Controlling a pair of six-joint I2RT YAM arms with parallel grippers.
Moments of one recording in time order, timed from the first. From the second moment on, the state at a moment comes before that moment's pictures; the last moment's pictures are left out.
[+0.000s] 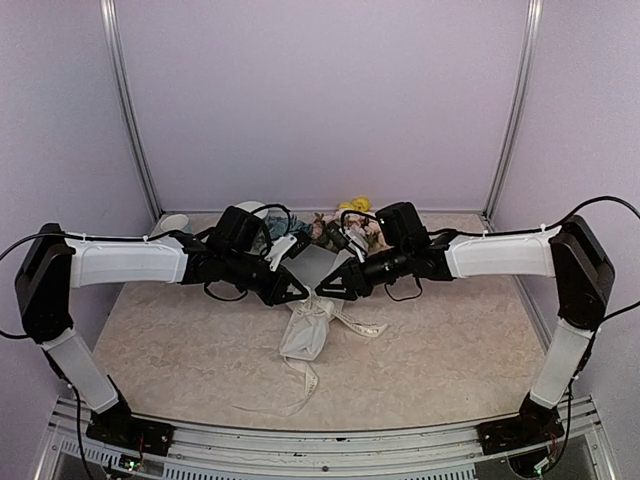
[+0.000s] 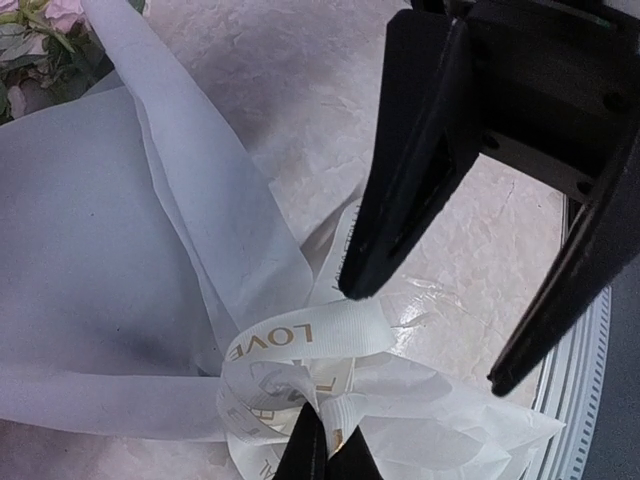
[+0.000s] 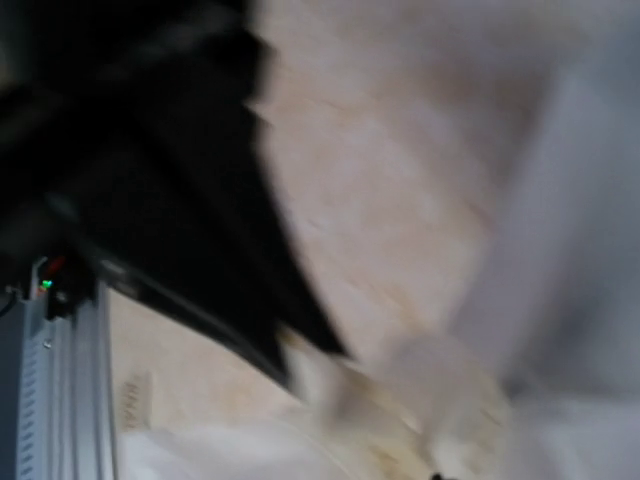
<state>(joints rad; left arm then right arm) -0.73 1.67 1.10 -0.19 0.46 -0.02 0.72 1.79 1.18 -0.01 -0.73 0.13</state>
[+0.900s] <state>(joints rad) -0.72 1.62 1.02 -0.04 0.37 -0.04 0.74 1.86 1.15 0.16 -0.75 0.11</state>
